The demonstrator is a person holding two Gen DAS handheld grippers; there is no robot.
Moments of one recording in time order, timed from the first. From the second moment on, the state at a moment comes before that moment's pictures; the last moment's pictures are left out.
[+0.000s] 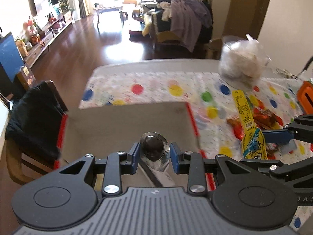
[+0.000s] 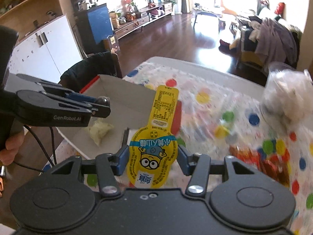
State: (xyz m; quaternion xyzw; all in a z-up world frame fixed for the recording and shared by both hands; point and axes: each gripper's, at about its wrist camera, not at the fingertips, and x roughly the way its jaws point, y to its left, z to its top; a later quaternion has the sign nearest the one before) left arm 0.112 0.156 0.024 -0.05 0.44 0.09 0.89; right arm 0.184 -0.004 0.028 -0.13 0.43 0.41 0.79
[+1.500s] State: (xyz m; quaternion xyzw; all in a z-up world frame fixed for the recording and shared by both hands) left arm 0.221 0.259 -0.094 0.03 0.64 0.07 0.77; right arm 0.229 0.160 -0.102 -0.21 0.57 0.40 0.69
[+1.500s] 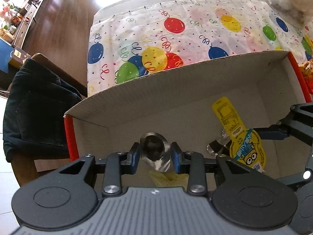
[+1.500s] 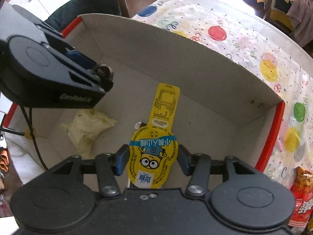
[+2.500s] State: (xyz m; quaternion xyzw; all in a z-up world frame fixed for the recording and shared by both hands) left arm 0.172 0.215 -0.001 0.01 0.53 0.06 0.84; right arm 0.207 0.086 -0.001 -0.12 0.50 0.41 0.75
